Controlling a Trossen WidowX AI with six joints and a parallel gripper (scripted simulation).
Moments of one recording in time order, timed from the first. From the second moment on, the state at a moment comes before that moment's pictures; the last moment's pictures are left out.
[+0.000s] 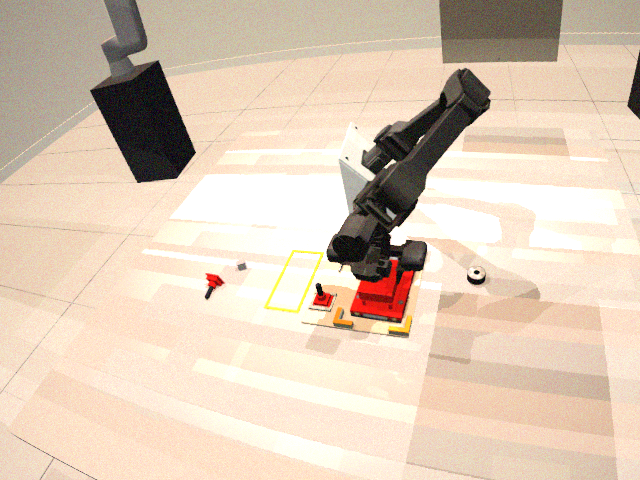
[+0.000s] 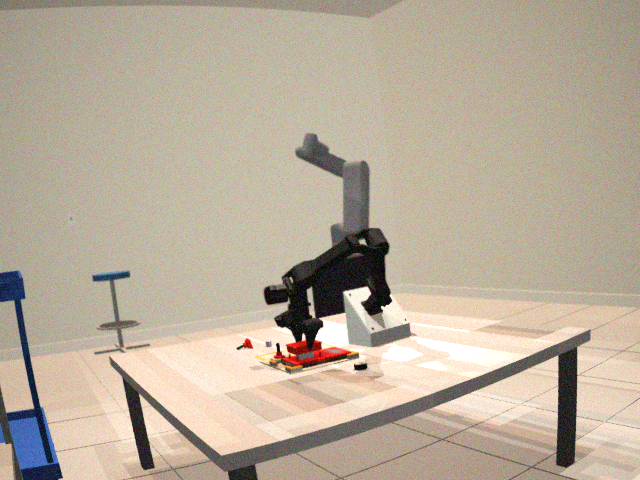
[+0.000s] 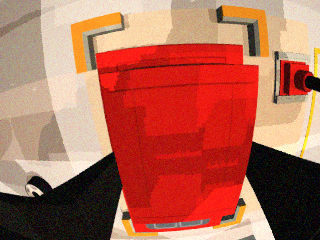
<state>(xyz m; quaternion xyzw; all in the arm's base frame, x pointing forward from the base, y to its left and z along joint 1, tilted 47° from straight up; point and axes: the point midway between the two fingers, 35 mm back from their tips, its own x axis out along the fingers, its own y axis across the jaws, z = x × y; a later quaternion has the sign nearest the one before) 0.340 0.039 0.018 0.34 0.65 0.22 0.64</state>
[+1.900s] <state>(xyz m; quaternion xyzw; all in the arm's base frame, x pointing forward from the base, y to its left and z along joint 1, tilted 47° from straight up) 0.342 0.049 0.010 0.34 0.65 0.22 0.64</state>
